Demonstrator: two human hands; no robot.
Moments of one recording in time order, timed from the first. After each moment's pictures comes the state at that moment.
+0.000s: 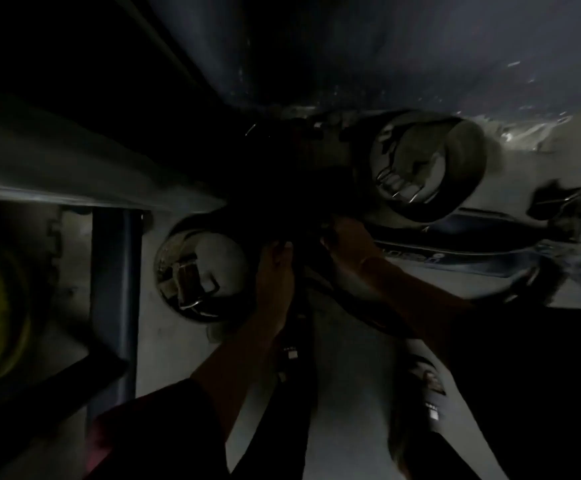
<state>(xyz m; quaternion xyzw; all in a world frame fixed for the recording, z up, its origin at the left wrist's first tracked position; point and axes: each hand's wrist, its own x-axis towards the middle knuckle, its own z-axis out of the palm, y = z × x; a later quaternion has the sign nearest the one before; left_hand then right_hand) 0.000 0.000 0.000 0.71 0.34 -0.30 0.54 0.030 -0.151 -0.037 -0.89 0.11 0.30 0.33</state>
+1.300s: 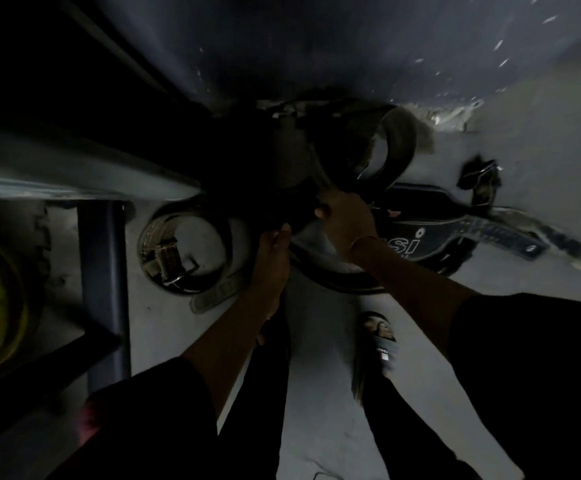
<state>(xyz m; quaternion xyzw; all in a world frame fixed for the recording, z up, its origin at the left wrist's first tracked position) -0.035 -0.065 0.098 0.66 0.31 -0.35 0.58 -0.003 -0.214 0.117 -0.90 0.17 0.25 0.32</state>
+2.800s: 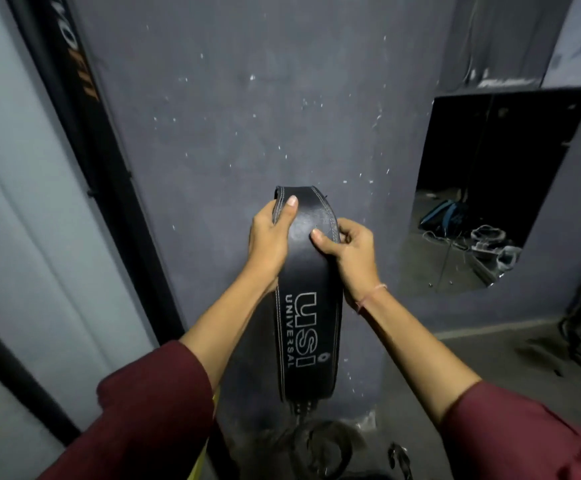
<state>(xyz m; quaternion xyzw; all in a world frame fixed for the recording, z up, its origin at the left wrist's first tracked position) -0.021 -0.107 0.996 0.62 -0.26 0.03 0.74 -0.108 -0.210 0.979 -0.60 -0.01 -0.31 0.74</state>
